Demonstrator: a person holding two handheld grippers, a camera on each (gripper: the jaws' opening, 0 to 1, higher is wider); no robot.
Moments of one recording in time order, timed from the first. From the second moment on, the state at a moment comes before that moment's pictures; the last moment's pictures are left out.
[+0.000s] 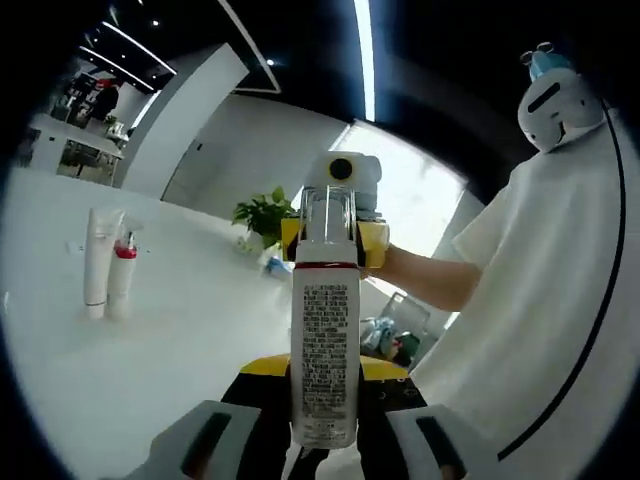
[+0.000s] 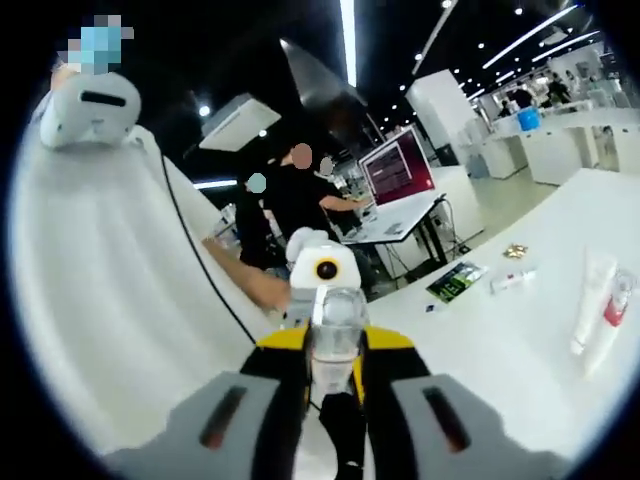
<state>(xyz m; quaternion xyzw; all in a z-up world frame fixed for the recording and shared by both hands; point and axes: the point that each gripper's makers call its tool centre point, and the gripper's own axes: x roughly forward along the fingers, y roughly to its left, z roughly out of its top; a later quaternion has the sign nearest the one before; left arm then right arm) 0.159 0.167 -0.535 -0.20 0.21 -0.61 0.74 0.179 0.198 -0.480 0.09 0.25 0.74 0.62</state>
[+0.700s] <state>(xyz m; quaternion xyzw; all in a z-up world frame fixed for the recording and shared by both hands) 0.198 0.182 -0.590 -0.13 0.25 -0.49 0.82 0.196 0.207 -0.515 -0.06 0.22 0.70 0.67</state>
